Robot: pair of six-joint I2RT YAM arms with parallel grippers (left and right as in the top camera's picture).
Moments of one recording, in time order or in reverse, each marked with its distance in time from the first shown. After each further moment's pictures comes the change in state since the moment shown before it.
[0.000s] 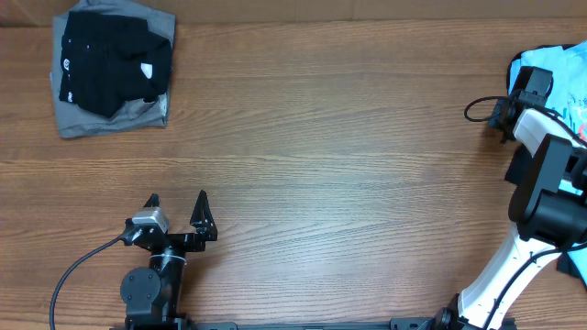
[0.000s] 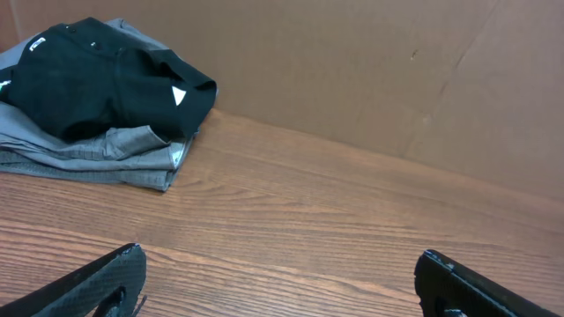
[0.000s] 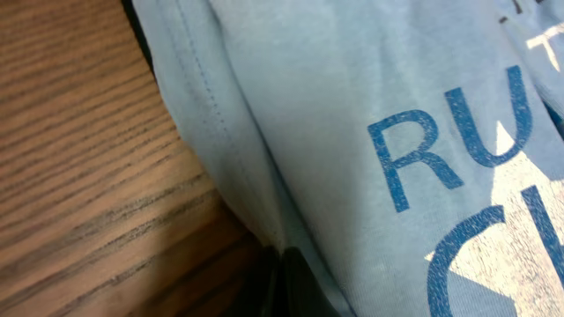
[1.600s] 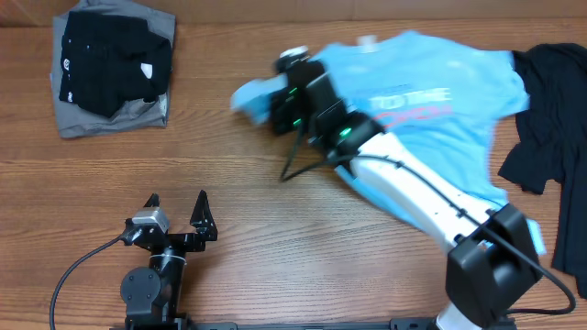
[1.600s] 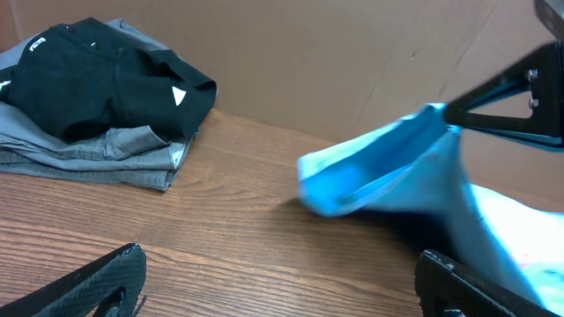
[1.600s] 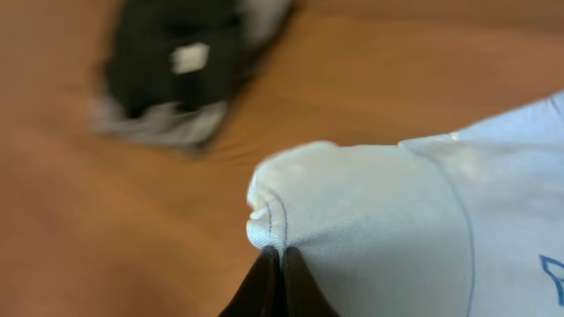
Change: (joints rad) left arm 0.000 0.000 0.000 0.000 0.000 0.000; right arm 1.061 -0.382 0.000 -0.006 -0.380 0.337
